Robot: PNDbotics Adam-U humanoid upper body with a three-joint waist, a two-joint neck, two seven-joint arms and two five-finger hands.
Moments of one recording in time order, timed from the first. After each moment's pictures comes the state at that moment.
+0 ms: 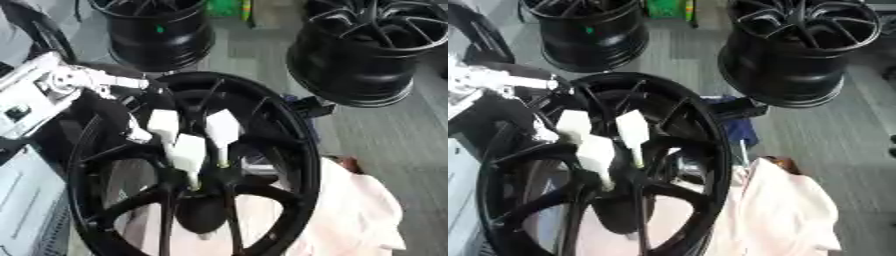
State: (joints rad) left arm -0.91 0.75 -0.67 -1.45 -0.23 0.13 -0.78; right arm 0.07 -0.28 -0.19 -1.98 -0.14 0.19 -0.43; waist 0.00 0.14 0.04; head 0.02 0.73
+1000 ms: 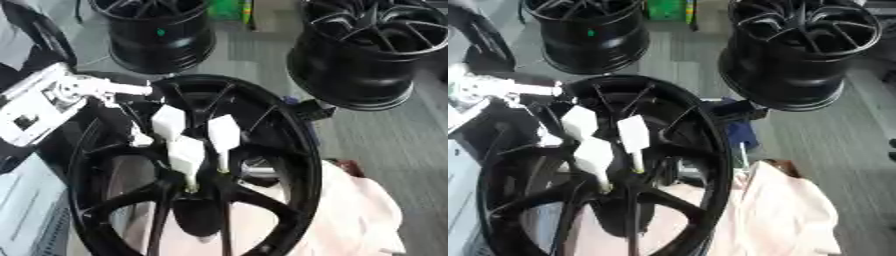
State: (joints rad) left arm -0.89 0.74 -0.66 -1.46 -0.17 0.14 -0.70; right arm 0.07 -0.27 -0.19 -1.98 -0.14 0.20 -0.43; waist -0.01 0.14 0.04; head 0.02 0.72
